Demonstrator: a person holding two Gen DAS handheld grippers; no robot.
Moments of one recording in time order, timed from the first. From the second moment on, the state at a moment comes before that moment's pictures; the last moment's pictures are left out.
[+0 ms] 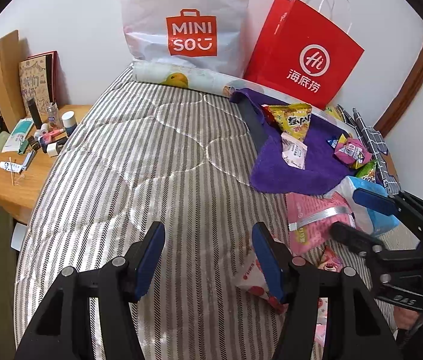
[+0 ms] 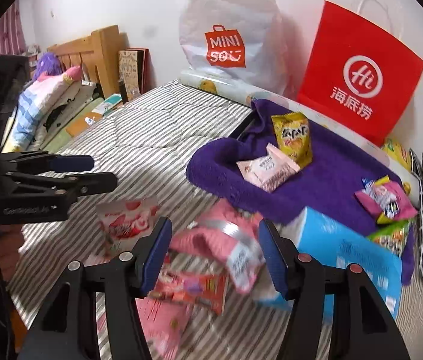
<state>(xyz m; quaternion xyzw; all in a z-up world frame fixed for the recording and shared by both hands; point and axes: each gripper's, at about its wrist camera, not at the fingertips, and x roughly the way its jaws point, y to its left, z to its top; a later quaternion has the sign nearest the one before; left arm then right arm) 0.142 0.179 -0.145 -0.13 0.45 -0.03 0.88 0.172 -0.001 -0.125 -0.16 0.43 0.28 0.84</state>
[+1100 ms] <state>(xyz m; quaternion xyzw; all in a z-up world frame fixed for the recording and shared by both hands) 0.132 0.164 -0.152 -0.14 0.46 -0.07 0.87 0.160 -0.020 -0.120 -0.17 0.42 0.24 0.86</state>
